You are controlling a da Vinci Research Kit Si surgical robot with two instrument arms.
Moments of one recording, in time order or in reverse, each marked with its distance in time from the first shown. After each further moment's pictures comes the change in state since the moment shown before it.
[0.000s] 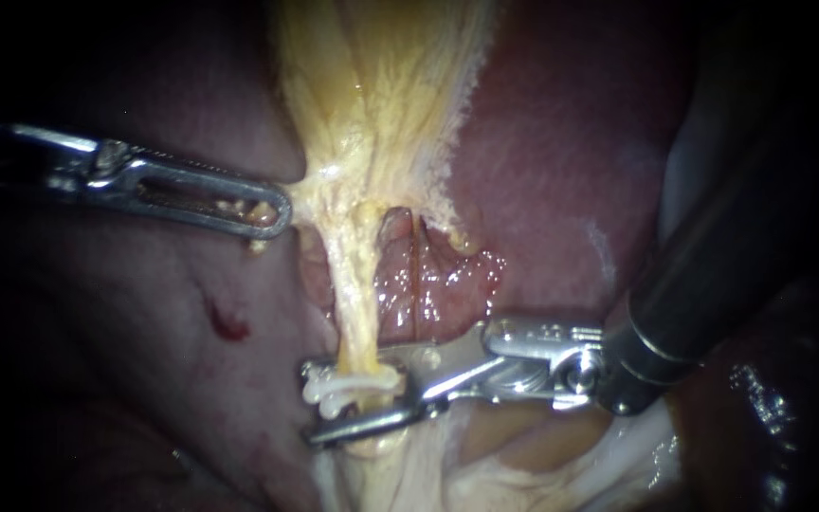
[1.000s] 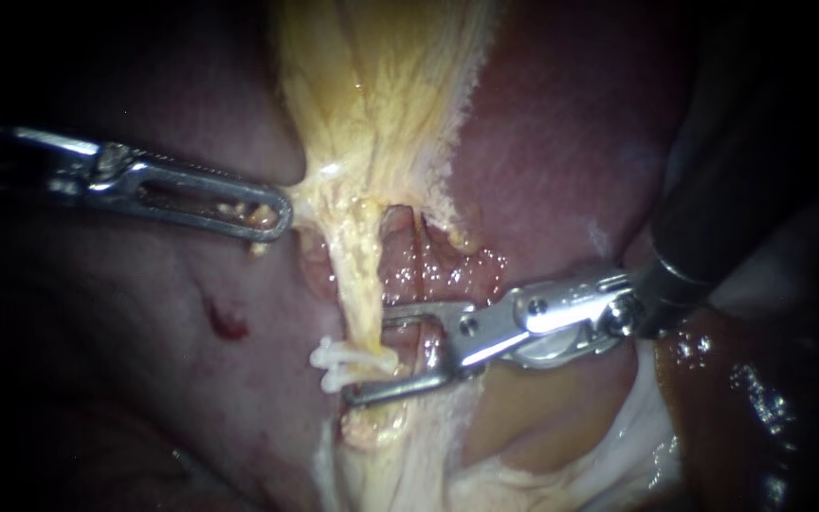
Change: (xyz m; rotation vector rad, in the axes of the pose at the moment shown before) right arm -0.001 0.001 -0.006 -0.179 -0.015 -0.274; left arm 0.000 0.000 0.000 -0.001 -0.001 0.001
